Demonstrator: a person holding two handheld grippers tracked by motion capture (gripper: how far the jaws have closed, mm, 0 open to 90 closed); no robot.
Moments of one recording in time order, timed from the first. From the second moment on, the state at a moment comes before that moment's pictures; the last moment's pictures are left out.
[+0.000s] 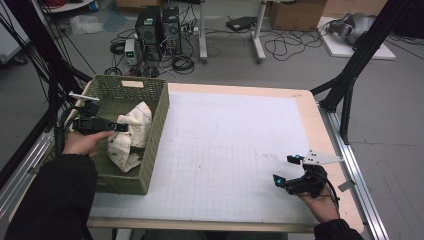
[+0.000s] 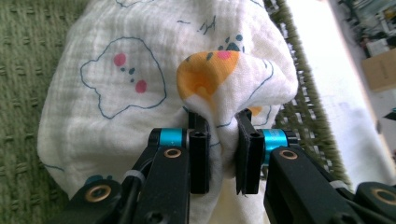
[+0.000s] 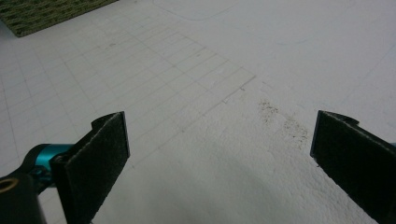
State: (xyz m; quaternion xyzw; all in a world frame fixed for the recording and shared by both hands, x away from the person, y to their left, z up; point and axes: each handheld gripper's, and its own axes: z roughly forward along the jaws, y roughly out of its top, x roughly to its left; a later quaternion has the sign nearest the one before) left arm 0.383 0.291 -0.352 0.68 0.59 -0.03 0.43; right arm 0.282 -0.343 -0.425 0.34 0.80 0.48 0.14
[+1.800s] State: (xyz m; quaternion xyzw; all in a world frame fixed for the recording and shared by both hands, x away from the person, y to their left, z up) left arm 0.378 0.287 -0.329 0.62 0.56 -0.07 0.55; right arm 0.279 -0.345 -0.423 0.35 0.79 0.49 0.14
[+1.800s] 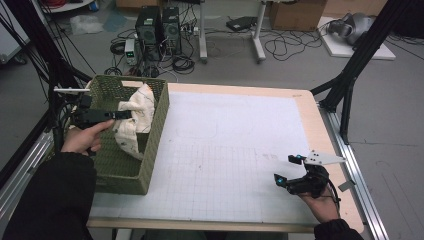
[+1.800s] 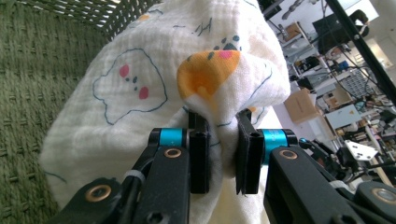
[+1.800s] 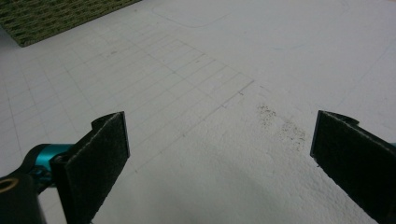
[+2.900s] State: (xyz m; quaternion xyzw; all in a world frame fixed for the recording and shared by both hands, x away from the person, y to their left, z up) left arm 0.382 0.264 -0.308 0.62 0.53 -0.08 0.57; right arm 0.279 -0.346 -0.422 0.34 0.79 0.49 0.14
